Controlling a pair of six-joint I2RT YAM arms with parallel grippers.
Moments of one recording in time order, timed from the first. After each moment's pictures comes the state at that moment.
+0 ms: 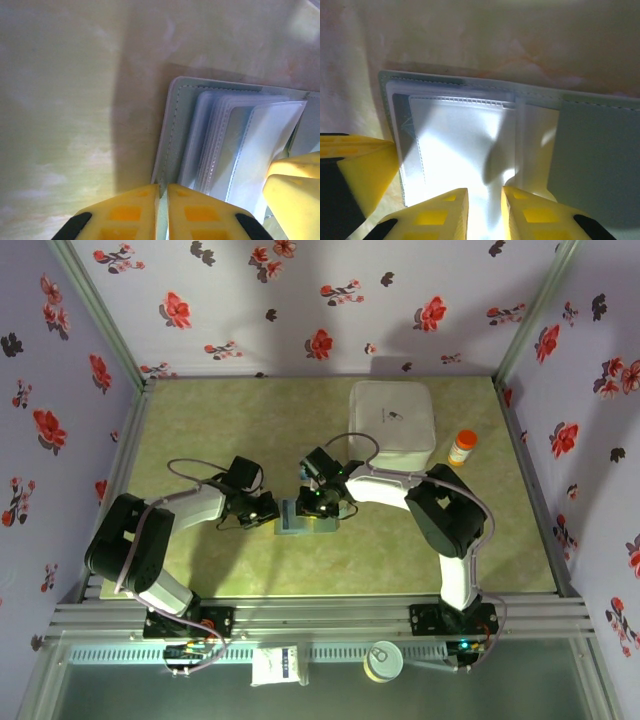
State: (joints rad) left arm -0.48 1.57 0.73 -0.33 0.33 -0.72; right arm 0.83 1.94 1.23 -0.43 -0.32 0.81
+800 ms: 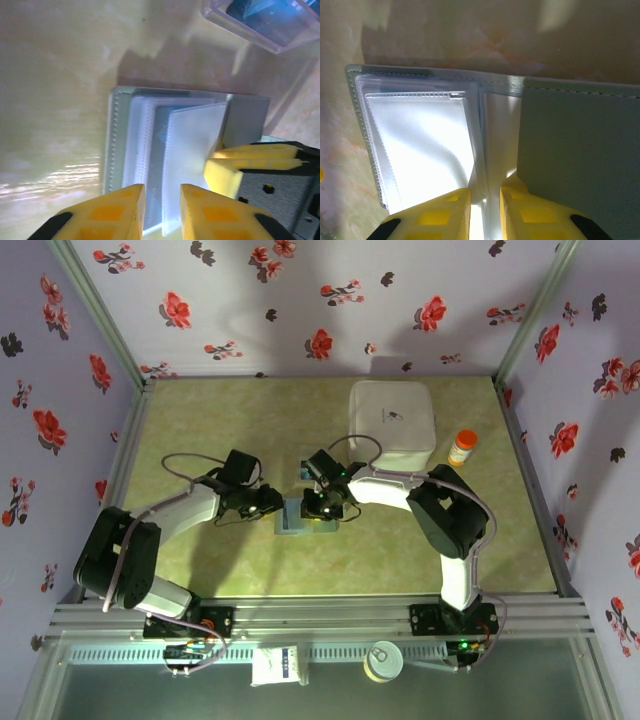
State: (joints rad) left arm -0.49 1.47 0.76 -0.34 0.36 -0.76; right arm 0.82 1.92 1.20 -0.44 -0.31 0.81
